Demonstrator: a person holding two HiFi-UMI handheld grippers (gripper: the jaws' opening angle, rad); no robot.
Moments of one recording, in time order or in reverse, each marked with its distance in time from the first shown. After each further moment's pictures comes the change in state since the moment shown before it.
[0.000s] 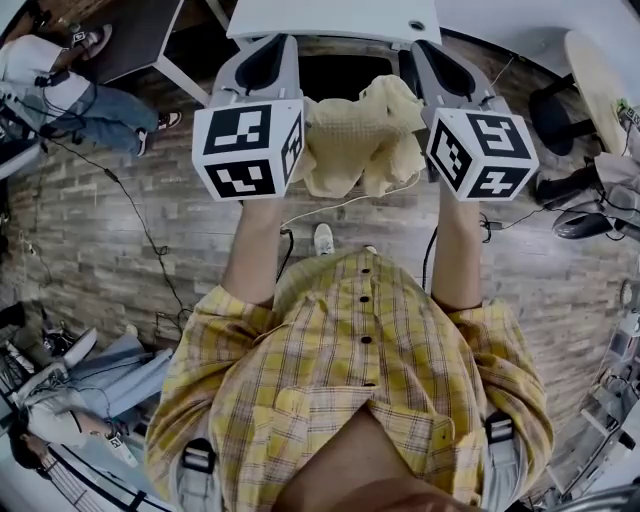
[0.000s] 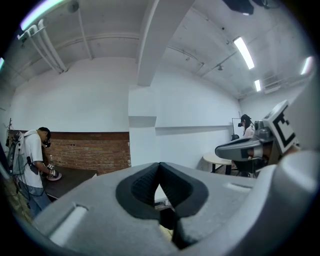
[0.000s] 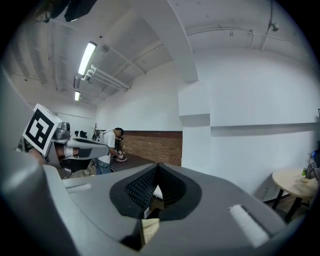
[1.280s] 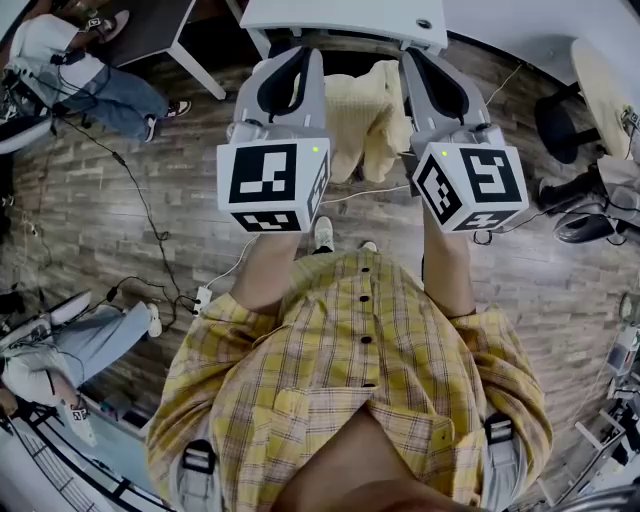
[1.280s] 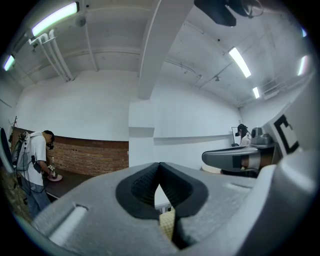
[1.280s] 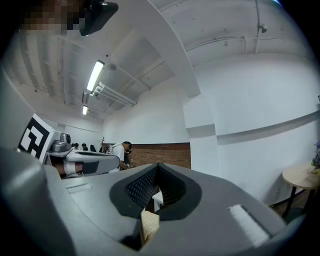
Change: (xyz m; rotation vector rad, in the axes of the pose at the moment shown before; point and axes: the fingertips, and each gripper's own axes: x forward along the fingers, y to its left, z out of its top) left arm -0.075 -0.063 0.017 -0.019 -0.128 0.026; right arm -0.072 0.051 0.022 0.035 -0.169 0.073
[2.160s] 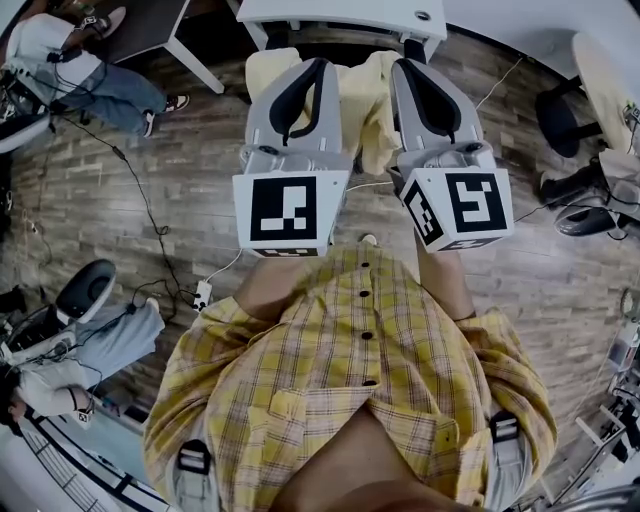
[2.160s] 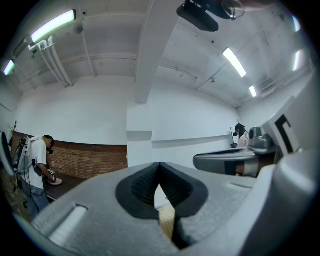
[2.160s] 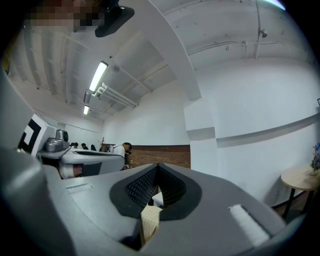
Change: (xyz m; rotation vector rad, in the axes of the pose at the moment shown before) left arm -0.023 -0.032 -0.003 0.045 -0.042 0.002; right arm -0.023 0.021 -0.008 -0.025 -0.030 -0.005
